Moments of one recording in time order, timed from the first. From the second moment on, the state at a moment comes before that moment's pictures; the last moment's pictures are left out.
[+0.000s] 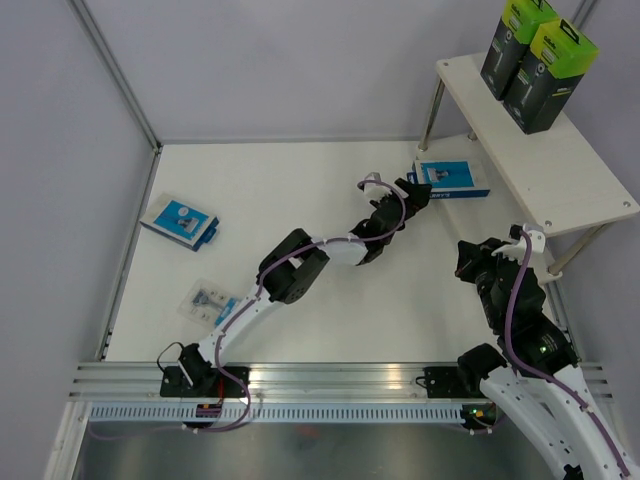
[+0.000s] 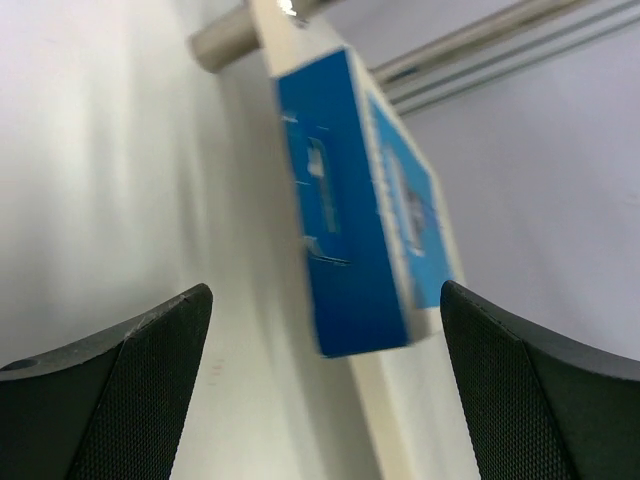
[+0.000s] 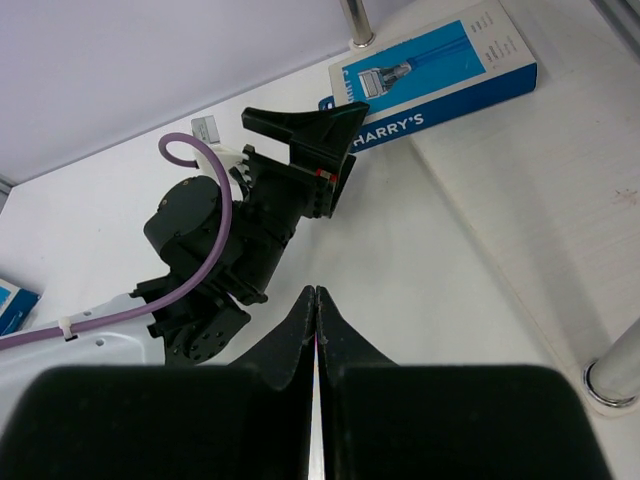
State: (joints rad) left arm -0.90 2.69 1.98 0.72 -0.43 -1.10; right arm 0.46 0.39 0.67 -0.46 0.44 0.48
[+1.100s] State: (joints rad) left arm -0.80 2.66 2.02 0.81 -0.27 -1.20; right arm 0.46 0.47 0.67 -0.45 0.42 0.50
